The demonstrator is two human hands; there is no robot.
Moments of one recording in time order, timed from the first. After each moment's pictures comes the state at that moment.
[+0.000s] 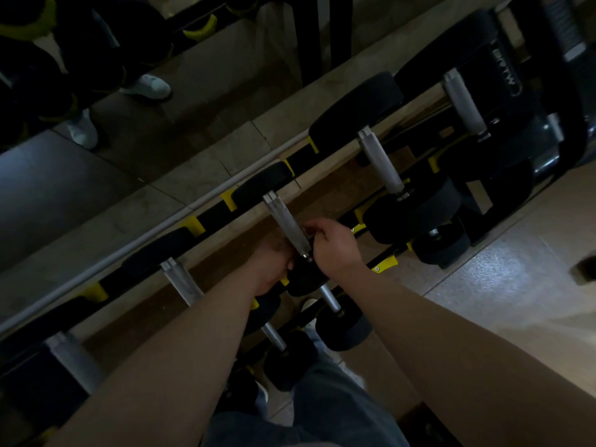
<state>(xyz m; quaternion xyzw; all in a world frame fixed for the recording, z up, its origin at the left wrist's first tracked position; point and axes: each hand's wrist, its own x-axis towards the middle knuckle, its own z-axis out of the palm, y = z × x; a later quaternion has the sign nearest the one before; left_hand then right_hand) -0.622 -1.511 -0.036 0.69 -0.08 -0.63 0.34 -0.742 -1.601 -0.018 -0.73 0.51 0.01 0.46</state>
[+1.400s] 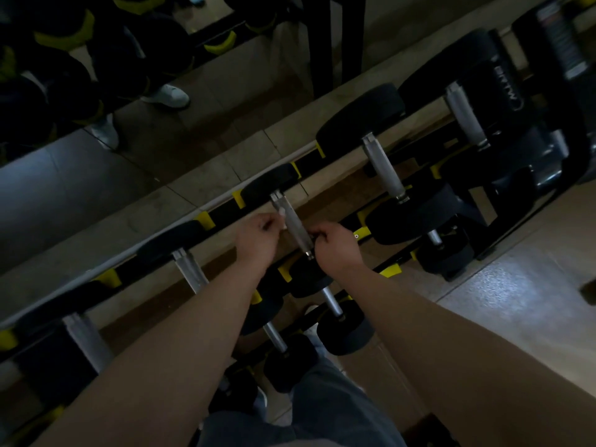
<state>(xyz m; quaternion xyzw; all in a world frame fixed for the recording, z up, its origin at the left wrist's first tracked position) -0.612 -1.516 -0.003 0.84 -0.13 -0.37 0.37 -0.748 -1.596 -0.010 -0.75 0.48 0.01 0.44</state>
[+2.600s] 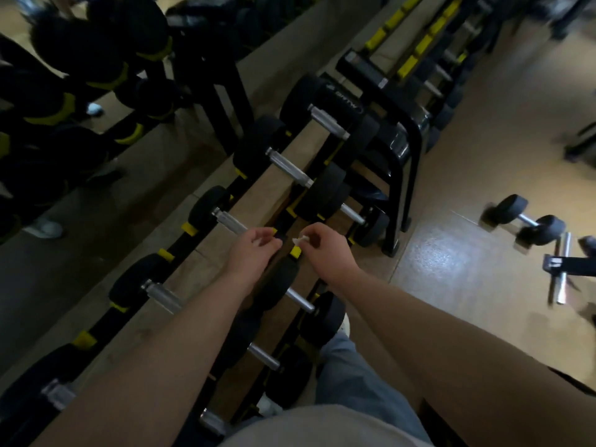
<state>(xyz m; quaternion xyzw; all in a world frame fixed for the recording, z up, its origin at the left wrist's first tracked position) -0.687 -1.466 0.081 0.71 -0.30 -0.50 0.38 -0.856 -1.503 0.080 -0.64 0.60 -0.19 0.44</state>
